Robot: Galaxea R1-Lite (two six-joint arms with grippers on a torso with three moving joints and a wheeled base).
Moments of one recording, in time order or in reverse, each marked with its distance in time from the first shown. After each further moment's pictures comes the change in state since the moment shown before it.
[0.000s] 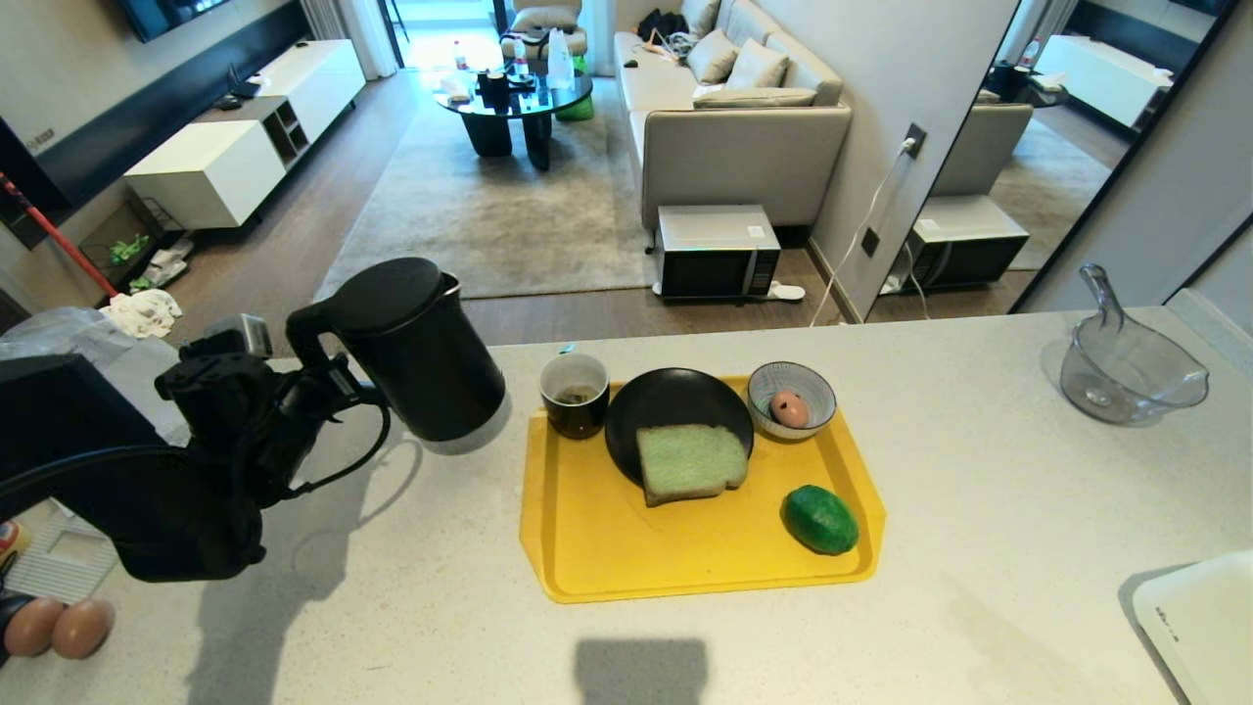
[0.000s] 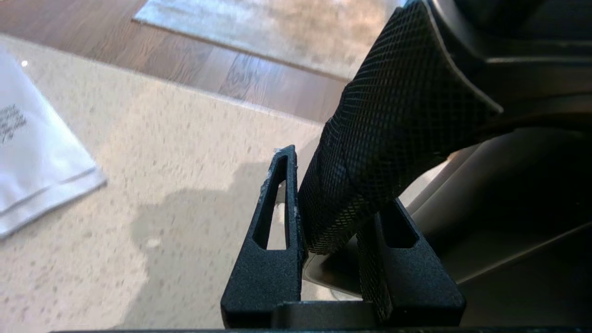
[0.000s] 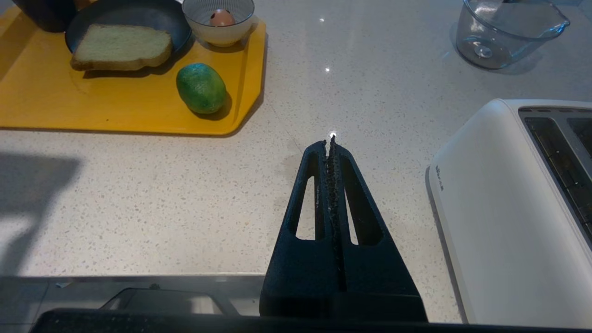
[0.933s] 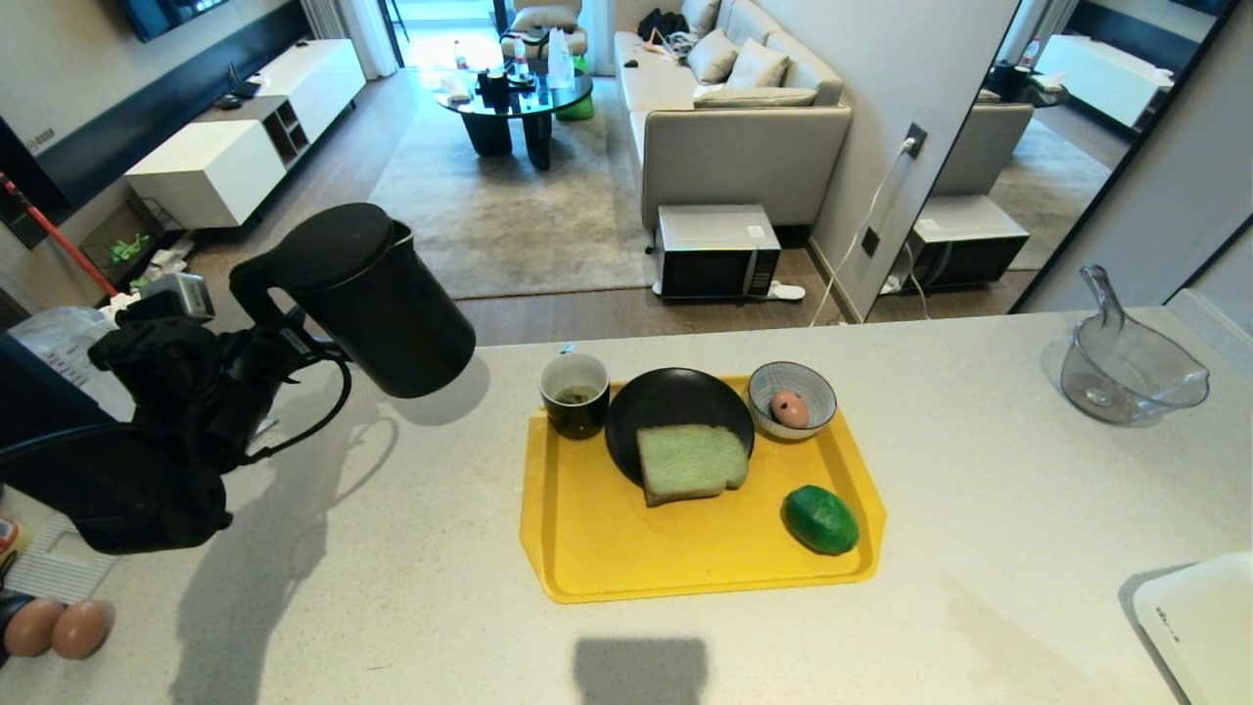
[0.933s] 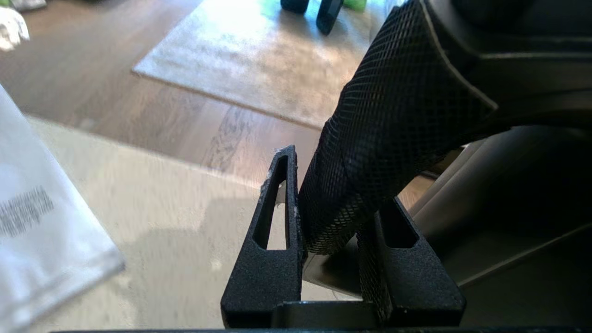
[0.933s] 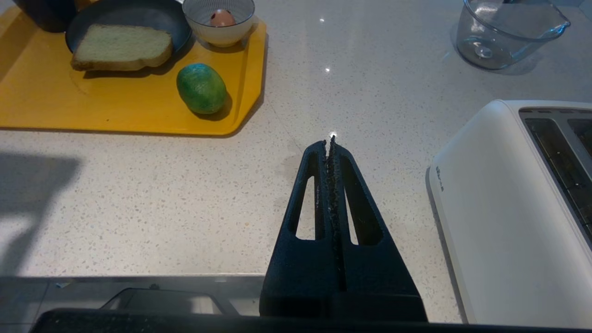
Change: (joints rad) left arm 0.073 -0.042 -0.087 -0.010 -0.062 -0.034; right arm 0.000 0.000 0.000 0.000 0.000 0.000
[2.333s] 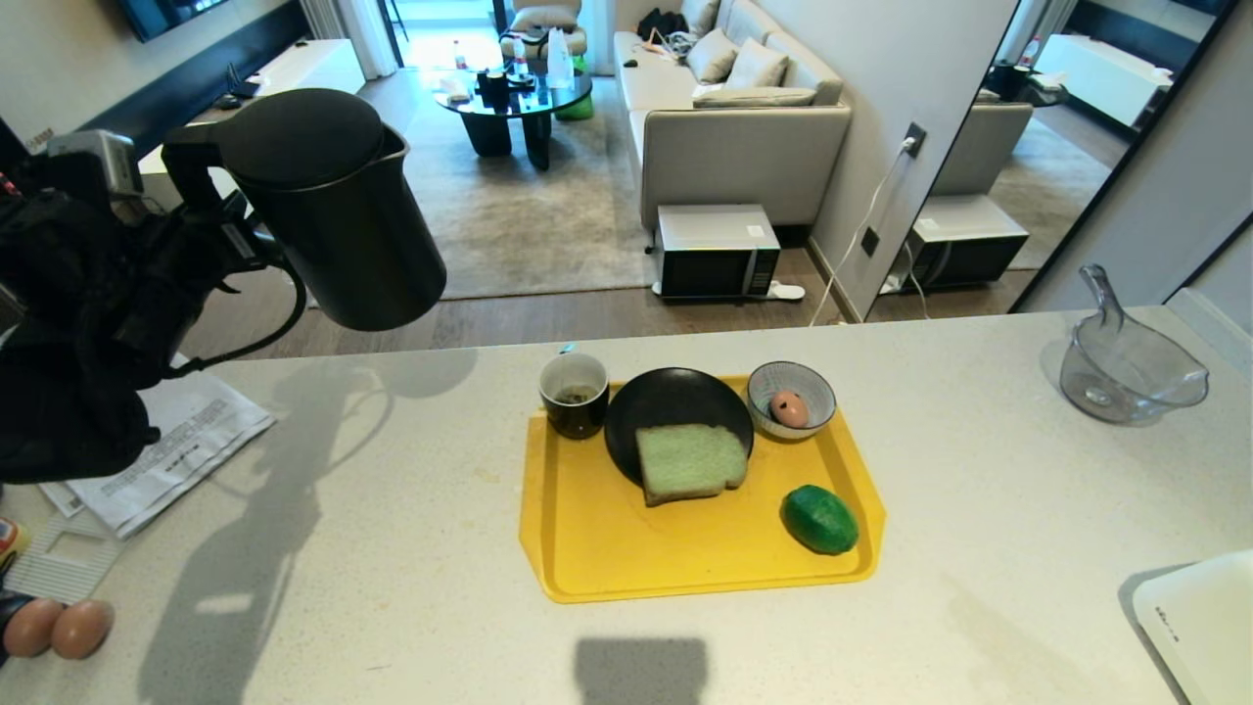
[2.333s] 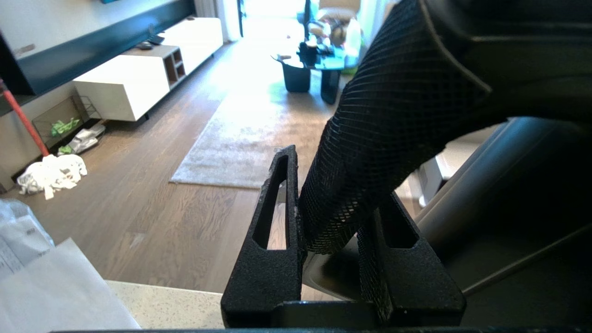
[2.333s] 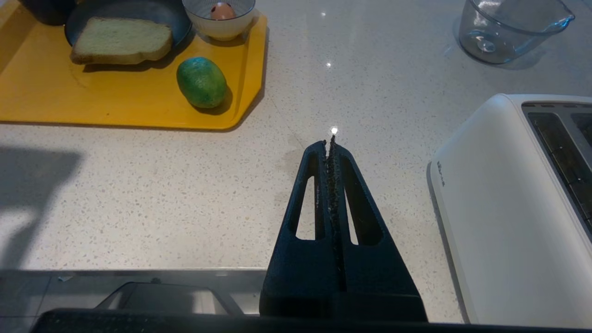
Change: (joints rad) left arm 0.009 -0.224 -0.135 0.162 -0.023 0.253; right arm 0.000 0.000 -0.008 0.023 0.004 -0.001
